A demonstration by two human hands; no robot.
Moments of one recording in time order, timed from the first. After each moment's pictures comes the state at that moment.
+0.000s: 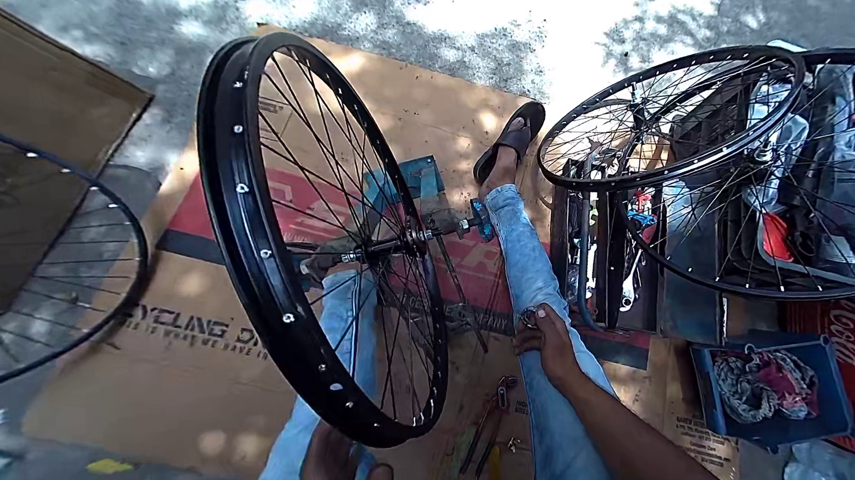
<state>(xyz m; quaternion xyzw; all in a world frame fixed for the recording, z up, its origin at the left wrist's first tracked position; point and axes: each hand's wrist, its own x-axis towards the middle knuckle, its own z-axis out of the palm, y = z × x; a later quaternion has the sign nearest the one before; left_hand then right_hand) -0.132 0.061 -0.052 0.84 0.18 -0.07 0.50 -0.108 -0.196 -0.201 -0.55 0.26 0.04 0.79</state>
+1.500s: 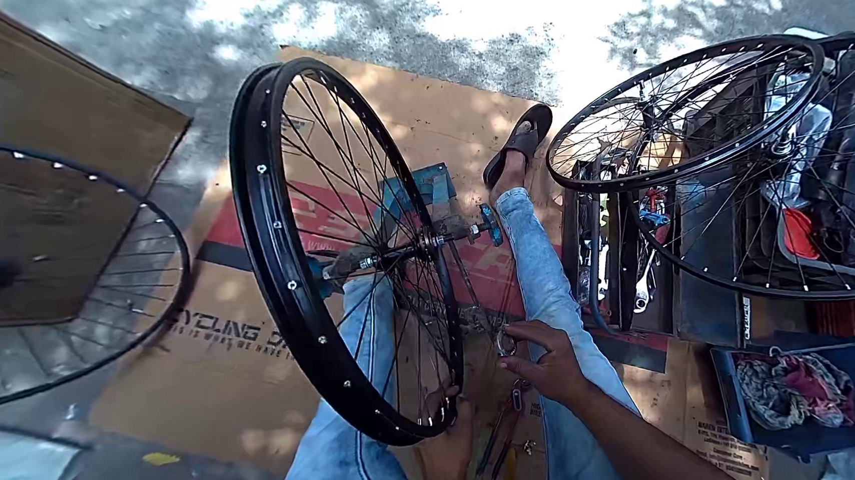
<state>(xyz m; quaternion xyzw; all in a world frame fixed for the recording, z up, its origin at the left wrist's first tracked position) -0.144 0.027 -0.180 0.88 0.14 -0.02 0.45 -0.106 -0.180 -0.189 -0.72 0.00 -0.10 0.69</state>
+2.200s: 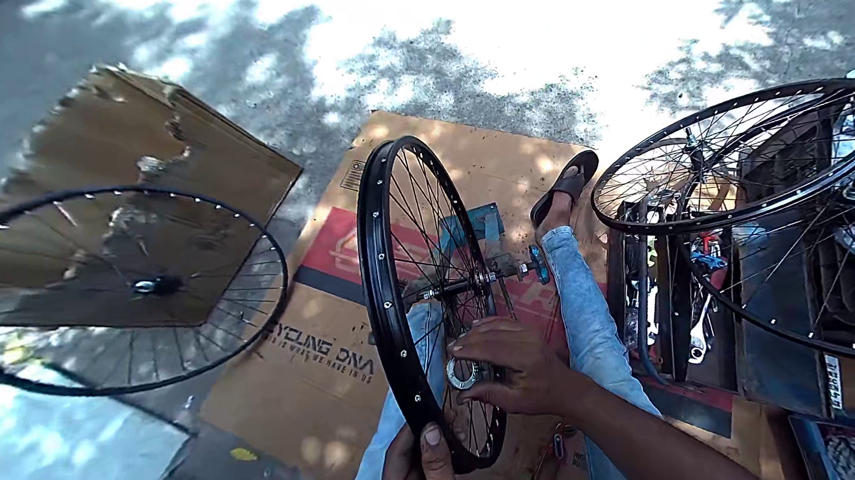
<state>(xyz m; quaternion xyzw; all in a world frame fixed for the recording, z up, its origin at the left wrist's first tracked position) -0.085 0.007 -0.036 0.74 0.08 0.20 0.64 0.007 -0.130 -0.103 -0.69 -0.30 -0.20 0.63</state>
